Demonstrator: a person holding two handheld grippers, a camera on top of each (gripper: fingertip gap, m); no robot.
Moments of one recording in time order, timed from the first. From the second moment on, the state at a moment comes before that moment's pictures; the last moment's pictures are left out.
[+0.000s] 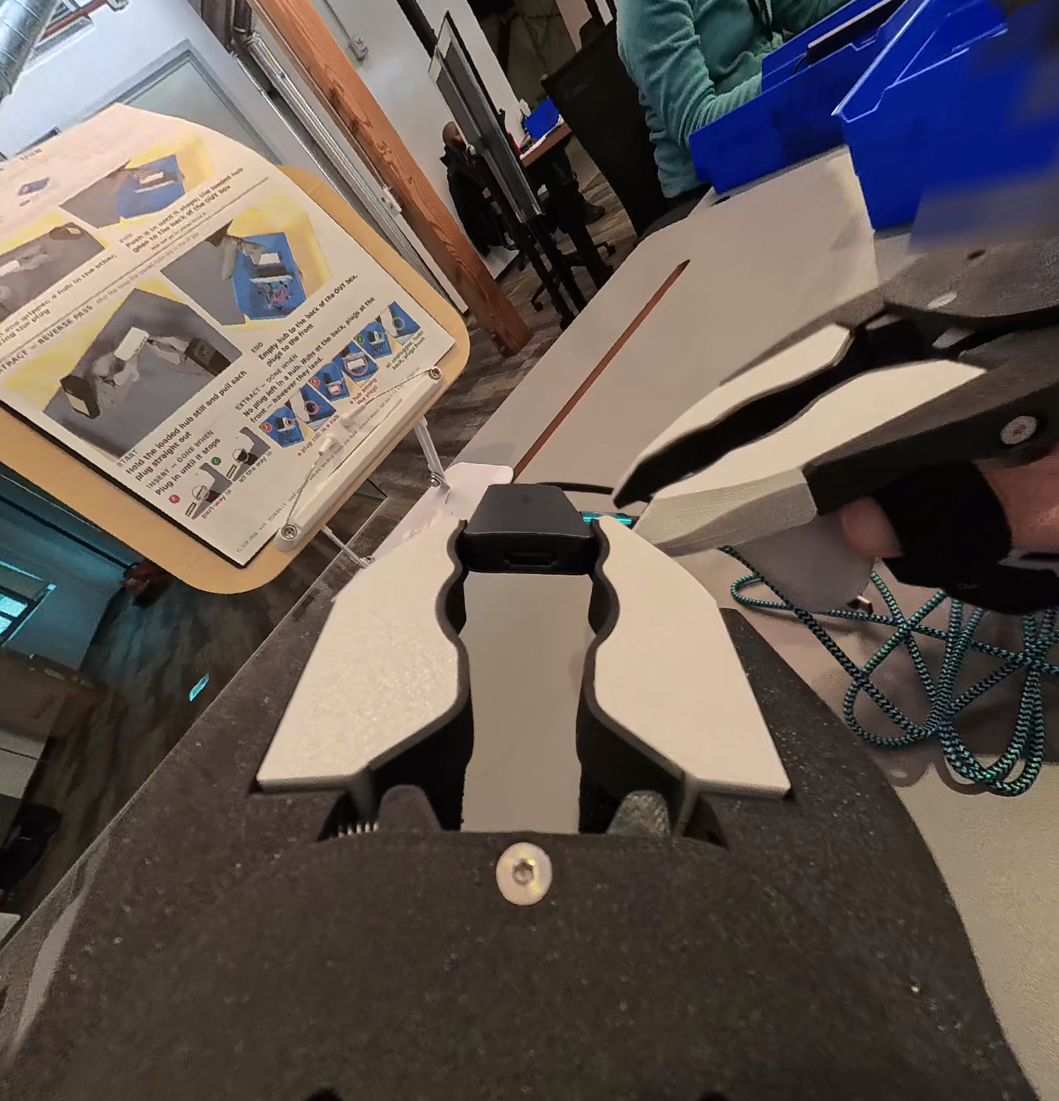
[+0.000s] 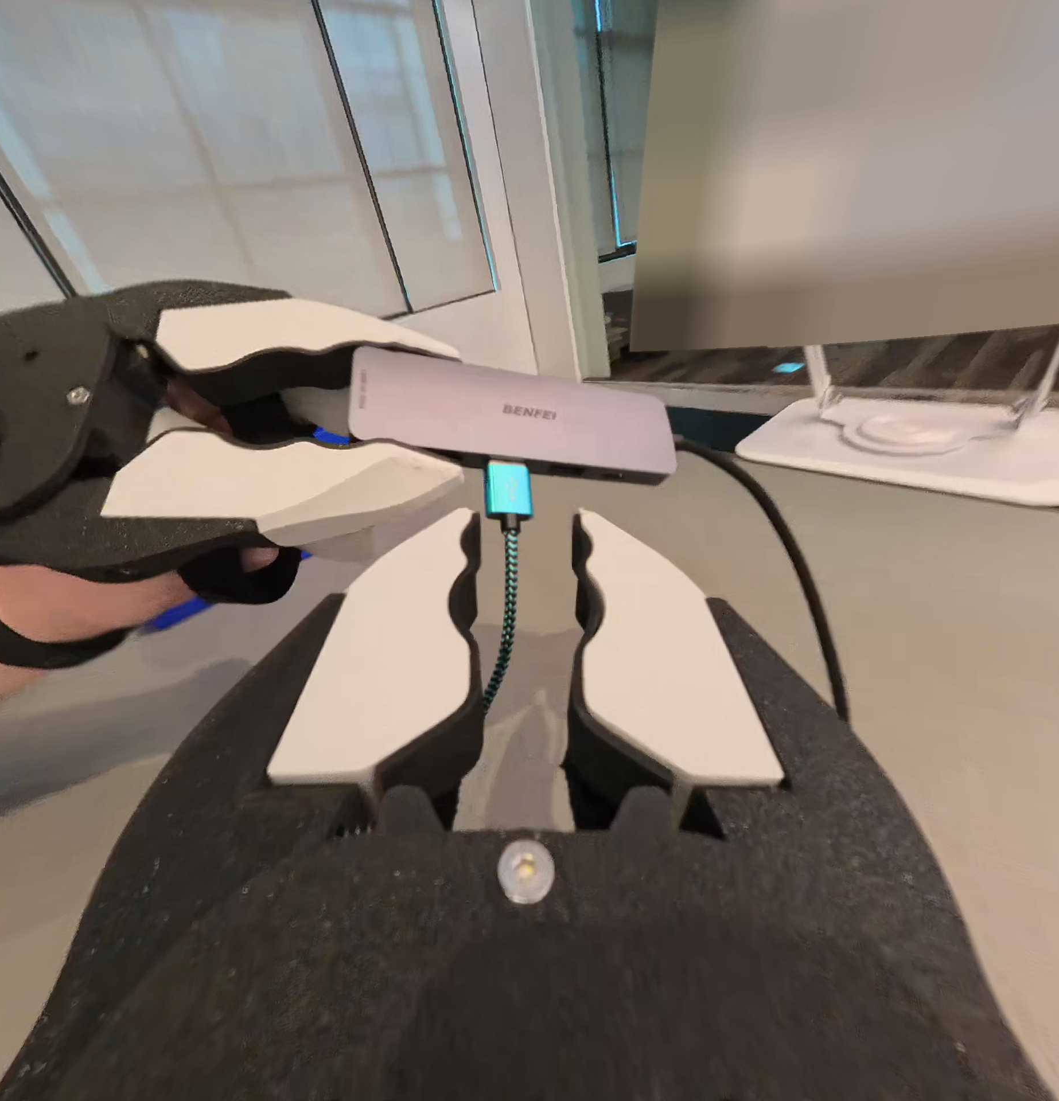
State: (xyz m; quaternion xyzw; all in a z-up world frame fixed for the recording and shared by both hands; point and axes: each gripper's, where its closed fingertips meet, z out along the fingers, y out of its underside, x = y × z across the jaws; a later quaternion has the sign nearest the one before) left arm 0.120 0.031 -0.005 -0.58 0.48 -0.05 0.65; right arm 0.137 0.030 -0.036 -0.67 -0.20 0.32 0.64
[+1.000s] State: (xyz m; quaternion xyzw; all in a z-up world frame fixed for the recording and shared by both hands) left arm 0.119 0.036 -0.005 -0.60 0.47 -0.02 0.65; right arm 0.131 0.033 -0.028 -0.65 -0.18 0.37 0.64
